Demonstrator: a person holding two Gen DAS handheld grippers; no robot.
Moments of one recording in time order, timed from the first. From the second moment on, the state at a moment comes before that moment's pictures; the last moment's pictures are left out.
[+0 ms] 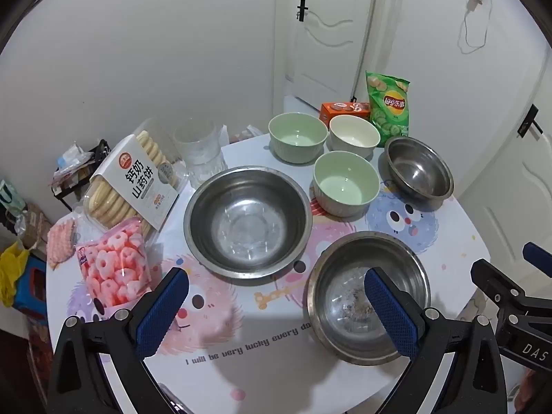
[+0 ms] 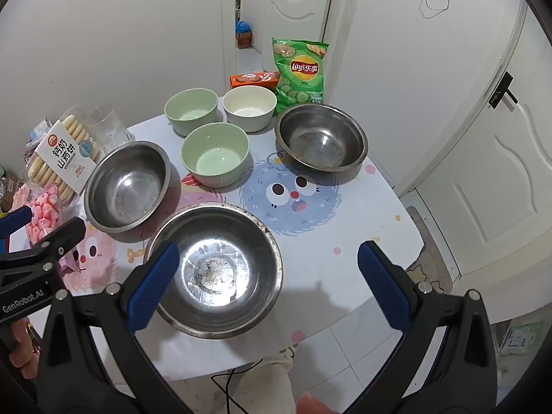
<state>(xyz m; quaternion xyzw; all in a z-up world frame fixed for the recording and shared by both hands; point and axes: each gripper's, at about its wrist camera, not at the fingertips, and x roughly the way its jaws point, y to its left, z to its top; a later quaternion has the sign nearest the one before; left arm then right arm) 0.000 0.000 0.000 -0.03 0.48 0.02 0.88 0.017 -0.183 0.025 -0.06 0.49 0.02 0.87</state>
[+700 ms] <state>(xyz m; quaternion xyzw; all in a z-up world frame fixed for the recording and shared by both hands) 0.001 0.003 0.007 -0.03 0.47 0.02 0.88 0.019 -0.182 0.026 -0.06 0.49 0.02 0.87</state>
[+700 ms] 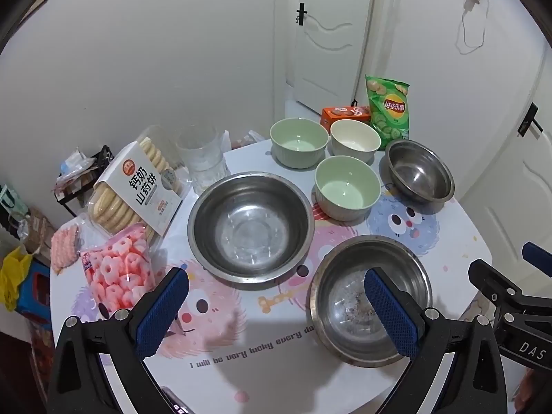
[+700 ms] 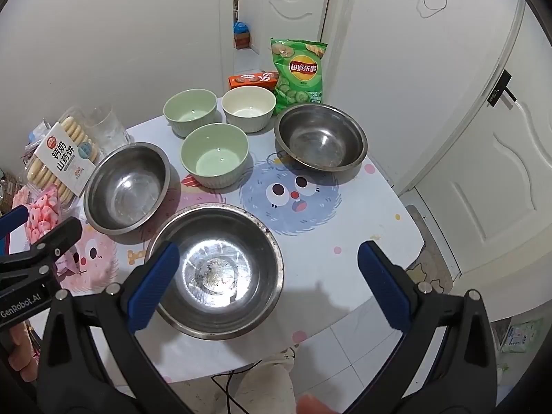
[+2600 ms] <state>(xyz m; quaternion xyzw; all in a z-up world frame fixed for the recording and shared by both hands) 0.000 -0.003 -0.014 -0.04 0.49 0.01 0.87 0.018 -0.190 0.022 -0.06 0.50 0.03 0.87</state>
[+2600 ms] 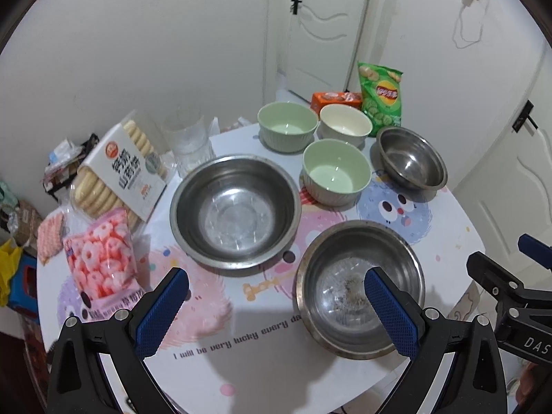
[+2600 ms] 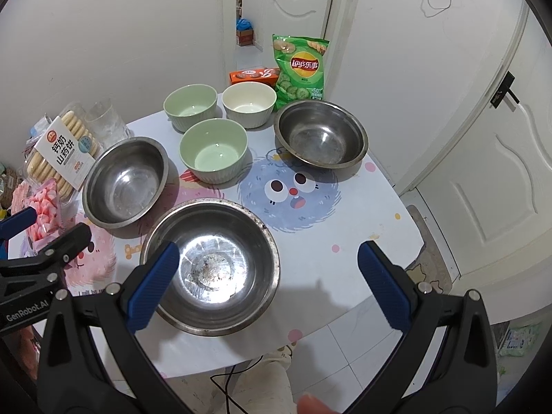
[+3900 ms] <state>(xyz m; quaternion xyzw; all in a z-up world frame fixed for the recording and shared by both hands) 0.010 -0.030 -0.133 -0.12 0.61 0.06 0.78 0.074 -0.211 -0.115 -0.08 0.62 0.21 0.75</state>
